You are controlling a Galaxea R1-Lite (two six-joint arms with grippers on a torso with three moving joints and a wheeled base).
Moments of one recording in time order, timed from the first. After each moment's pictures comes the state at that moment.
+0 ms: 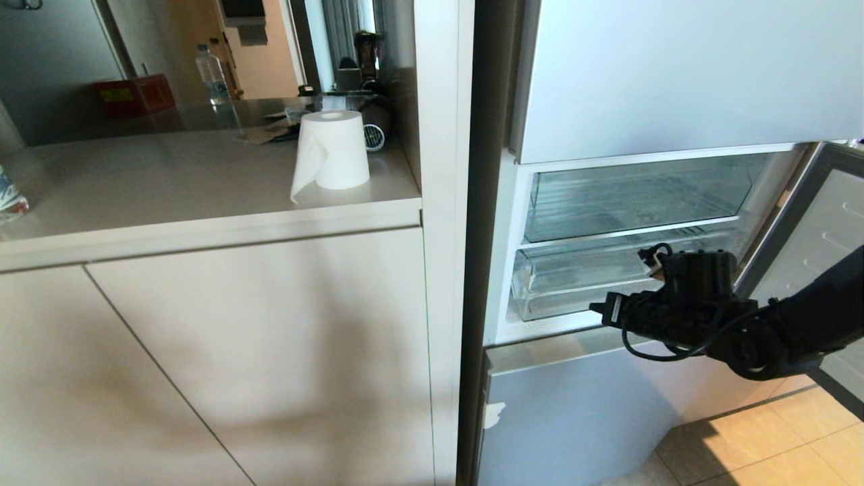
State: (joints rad) left arm 0.00 0.00 0.00 0.00 0.00 0.00; right arm 0.11 2.08 -0.90 -0.73 0.25 0.35
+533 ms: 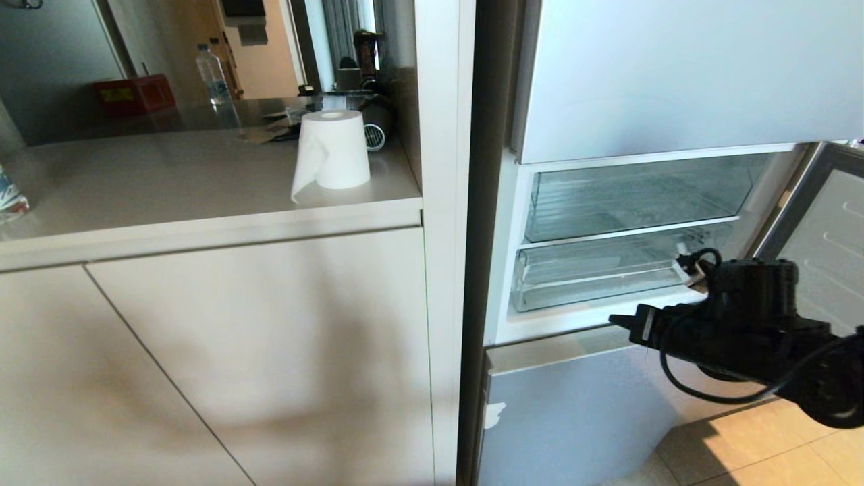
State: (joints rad) left arm 0.00 0.00 0.00 0.00 0.00 0.00; right arm 0.13 1.80 -0.61 -0.76 0.25 0.37
